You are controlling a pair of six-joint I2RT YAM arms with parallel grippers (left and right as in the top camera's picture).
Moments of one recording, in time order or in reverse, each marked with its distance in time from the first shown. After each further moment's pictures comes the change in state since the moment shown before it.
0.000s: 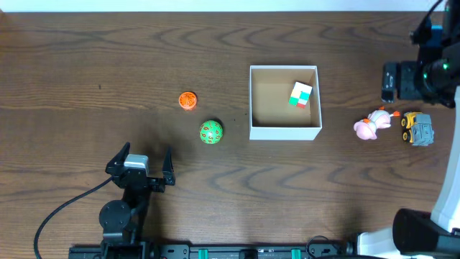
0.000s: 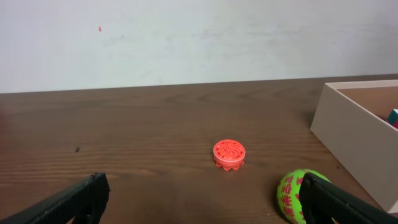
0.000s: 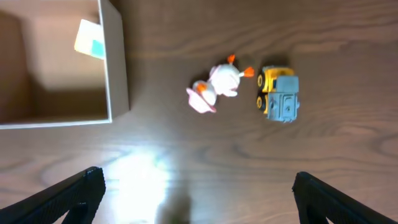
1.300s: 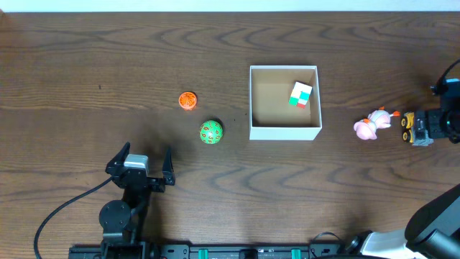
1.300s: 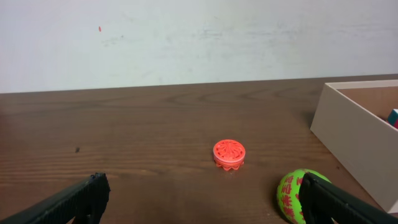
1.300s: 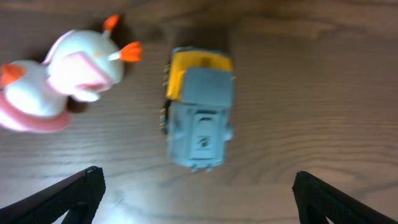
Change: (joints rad) left arm 0.000 0.000 0.000 0.000 0.000 0.000; right arm -0.460 0.002 -0.758 0.787 -0.097 -0.566
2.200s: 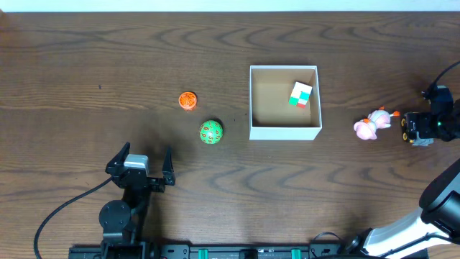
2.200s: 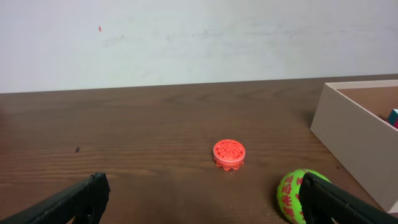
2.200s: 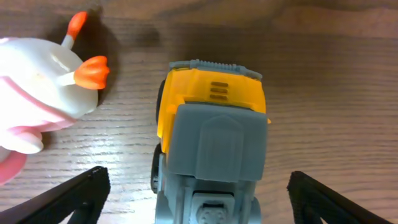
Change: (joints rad) left arm 0.000 0.000 0.000 0.000 0.000 0.000; right arm -0.026 0.225 -0.002 0.111 -0.097 -0.002
